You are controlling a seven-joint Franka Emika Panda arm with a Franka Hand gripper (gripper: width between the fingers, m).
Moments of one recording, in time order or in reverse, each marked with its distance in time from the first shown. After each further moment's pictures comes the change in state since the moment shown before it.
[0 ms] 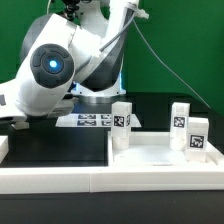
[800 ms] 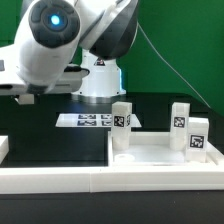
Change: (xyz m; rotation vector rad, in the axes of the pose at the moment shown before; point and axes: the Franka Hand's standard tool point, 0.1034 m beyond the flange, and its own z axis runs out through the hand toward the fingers) arm -0.034 0.008 -0.094 0.042 0.007 0.079
